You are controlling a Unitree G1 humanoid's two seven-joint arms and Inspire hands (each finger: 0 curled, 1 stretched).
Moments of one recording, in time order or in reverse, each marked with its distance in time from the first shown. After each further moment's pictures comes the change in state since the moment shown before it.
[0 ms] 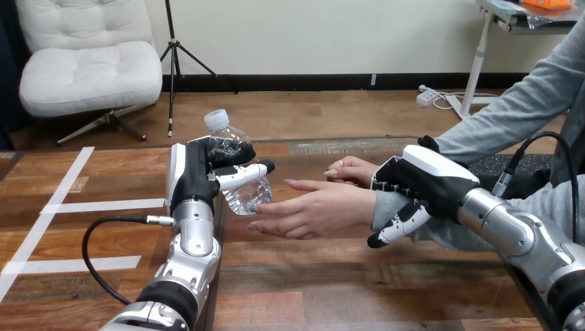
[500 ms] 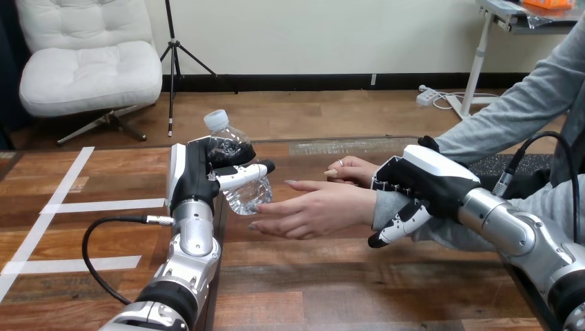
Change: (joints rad) left arm 0.000 0.001 0.002 0.000 -0.002 0.000 -0.007; right arm 0.000 -0.002 0.000 0.000 0.001 0.000 0.000
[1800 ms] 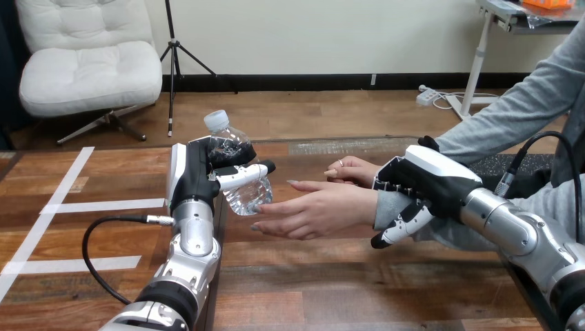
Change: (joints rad) left arm 0.000 0.000 -0.002 0.000 0.004 0.000 0.001; right arm 0.000 -0.006 0.000 0.001 0.000 0.001 0.006
